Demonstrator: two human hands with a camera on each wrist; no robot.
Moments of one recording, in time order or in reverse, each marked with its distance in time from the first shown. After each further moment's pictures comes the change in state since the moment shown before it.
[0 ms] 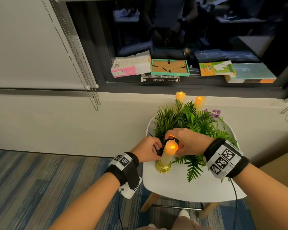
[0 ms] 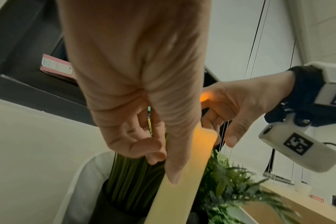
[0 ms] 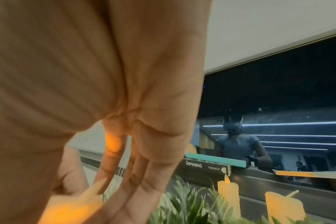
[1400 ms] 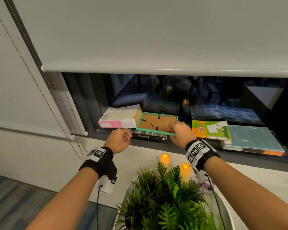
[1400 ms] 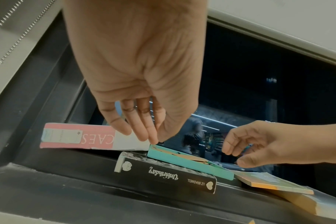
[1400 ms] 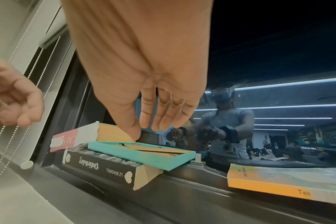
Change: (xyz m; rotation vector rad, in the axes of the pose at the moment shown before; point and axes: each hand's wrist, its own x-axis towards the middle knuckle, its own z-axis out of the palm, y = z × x) left_hand 0.173 0.047 -0.172 0.113 0.484 -0.231; right_hand 0.149 0.168 -0.178 -0.163 0.538 0.133
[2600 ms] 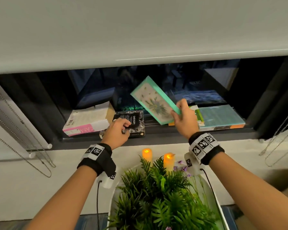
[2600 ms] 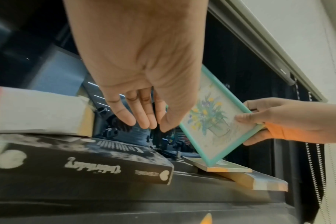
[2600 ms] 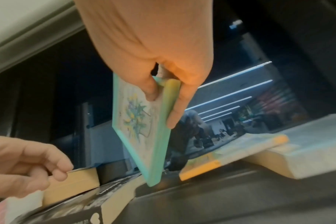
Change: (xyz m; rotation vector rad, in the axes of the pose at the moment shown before) left_hand 0.053 0.042 0.044 0.022 0.059 0.357; right_hand -0.038 0.042 -0.025 0.436 0.548 0.254
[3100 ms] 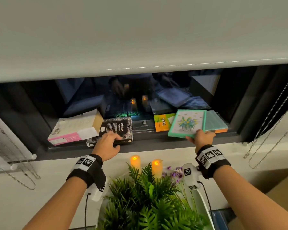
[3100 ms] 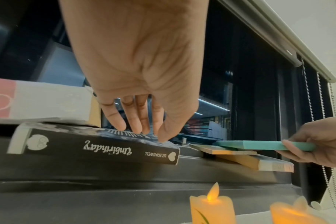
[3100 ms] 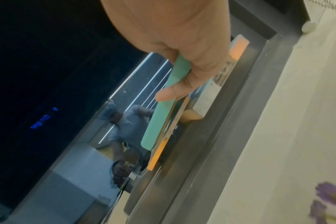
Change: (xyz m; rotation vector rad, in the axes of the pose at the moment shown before) left_hand -0.002 -0.005 0.019 0.153 -0.160 0.007; right_hand -0.021 0.078 -0.044 0.769 0.475 0.991
